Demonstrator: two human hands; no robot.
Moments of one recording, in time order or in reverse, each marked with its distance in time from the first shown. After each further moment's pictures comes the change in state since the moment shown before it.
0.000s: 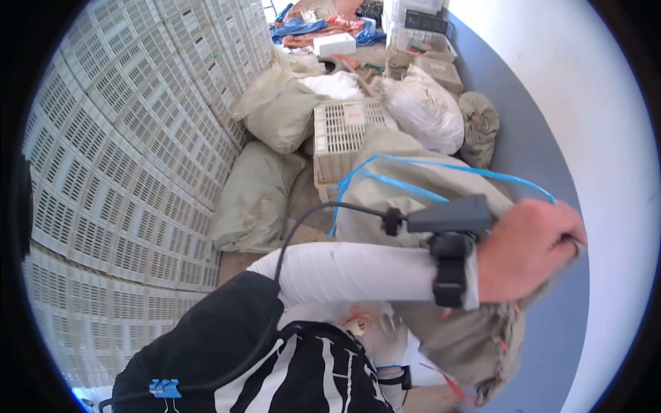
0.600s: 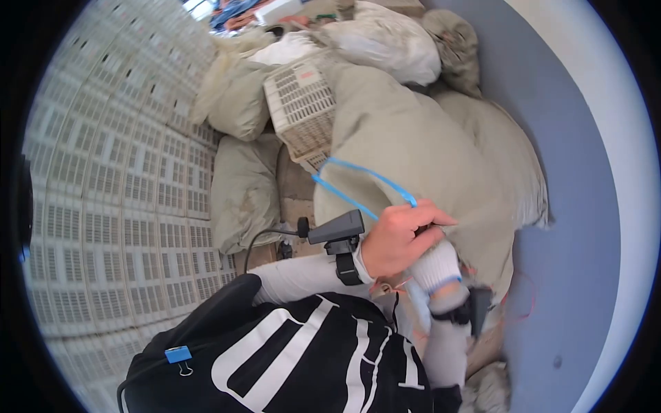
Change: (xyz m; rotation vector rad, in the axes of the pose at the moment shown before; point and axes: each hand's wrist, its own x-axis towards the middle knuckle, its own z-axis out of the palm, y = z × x) left_hand -0.100 -0.157 -0.083 0.299 -0.195 -0.366; right_hand 0.204 -0.109 -0.078 -0.942 -0.158 -0.149
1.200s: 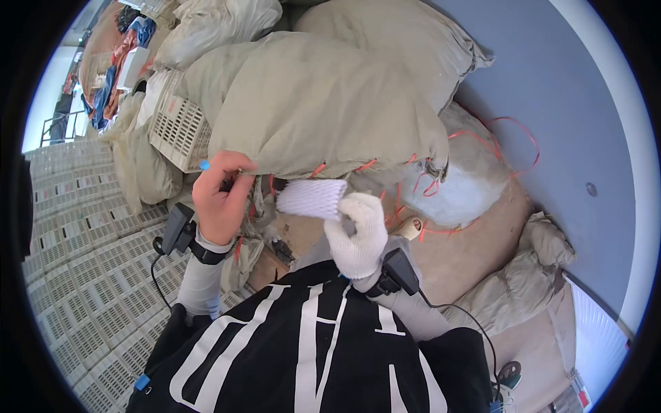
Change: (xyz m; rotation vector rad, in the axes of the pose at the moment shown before) left_hand 0.021 -0.046 -0.036 0.286 -0.324 -0.093; right_hand -0.057 -0.024 0.085 0.877 1.042 0.439
